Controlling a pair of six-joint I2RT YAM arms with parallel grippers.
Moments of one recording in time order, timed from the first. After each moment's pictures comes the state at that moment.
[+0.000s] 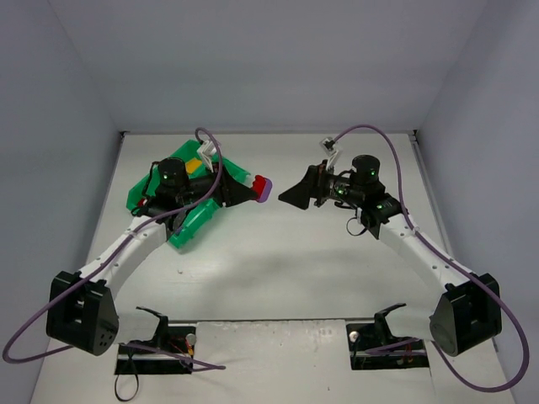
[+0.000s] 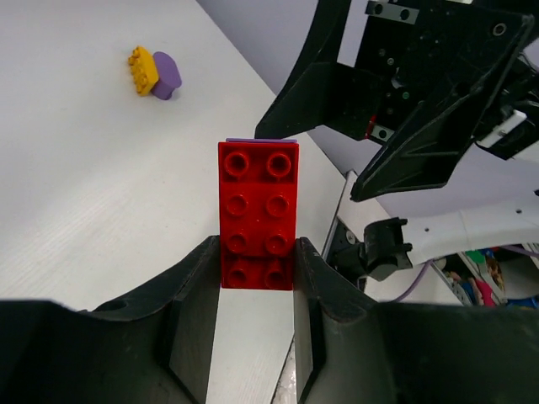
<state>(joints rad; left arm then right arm) -0.34 1.27 0.91 0.22 0.85 -0.62 0.38 1.26 0.92 0.10 -0.73 0.51</state>
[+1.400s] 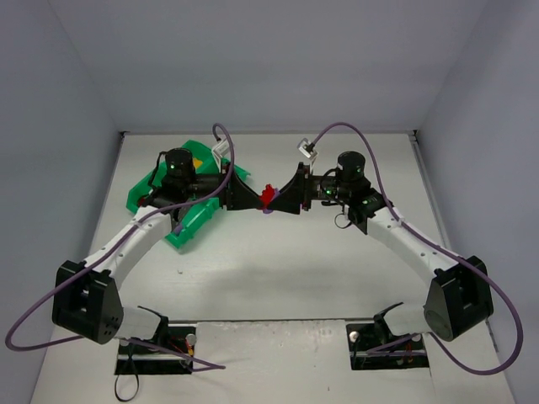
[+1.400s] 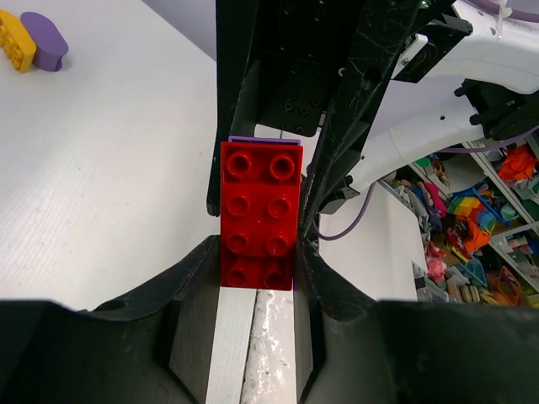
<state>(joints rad) -0.37 1.35 1.03 0.15 1.14 -0.56 0.47 1.36 0.97 0.22 -0.98 0.48</state>
